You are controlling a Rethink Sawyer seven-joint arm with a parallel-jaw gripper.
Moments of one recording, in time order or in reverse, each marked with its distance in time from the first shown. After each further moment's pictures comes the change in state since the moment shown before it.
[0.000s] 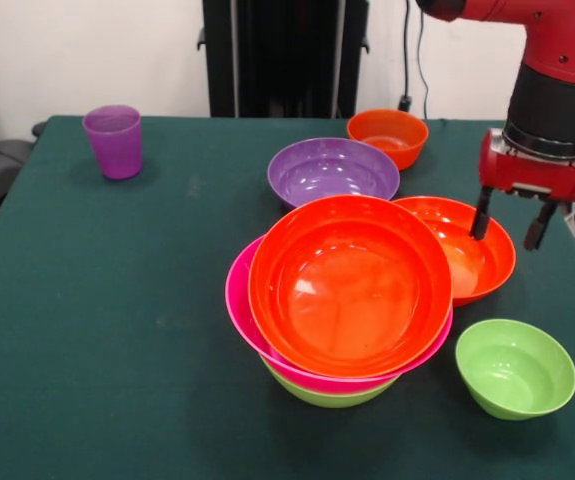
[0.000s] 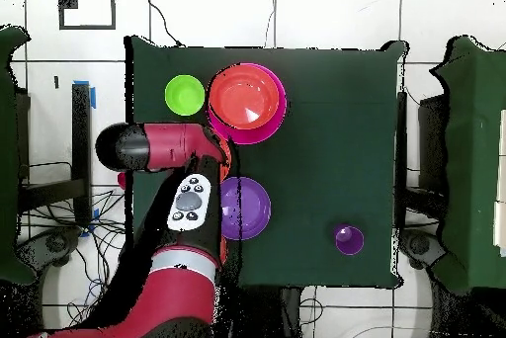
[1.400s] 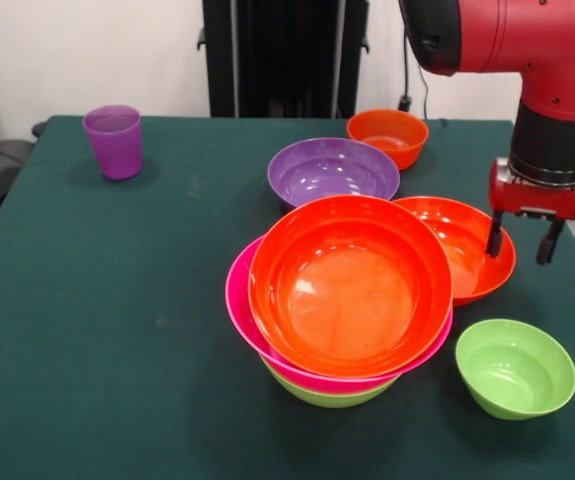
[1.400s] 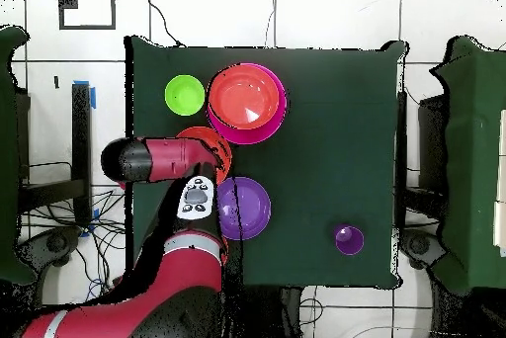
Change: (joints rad) arm -0.030 0.045 0.102 0.073 0.007 -0.119 0.000
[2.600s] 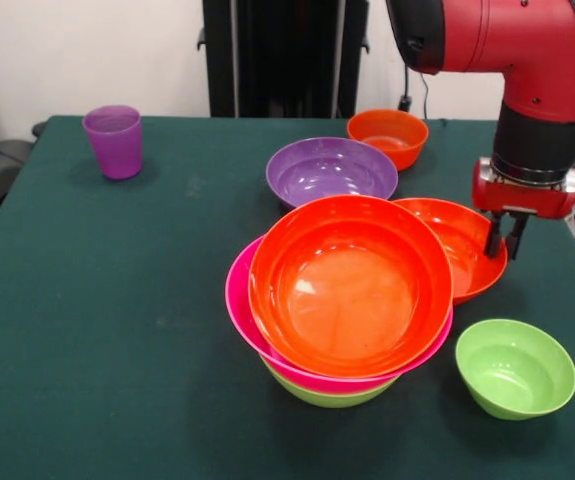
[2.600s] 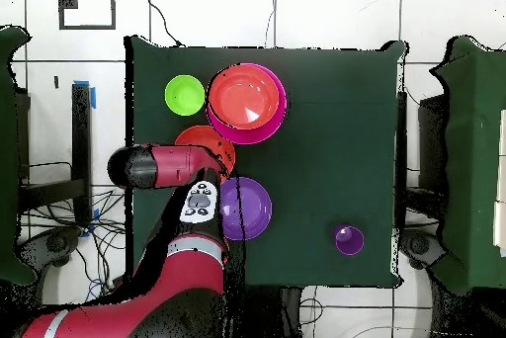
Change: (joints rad) arm -0.001 -0.001 -0.015 0.040 -0.013 -0.054 0.000
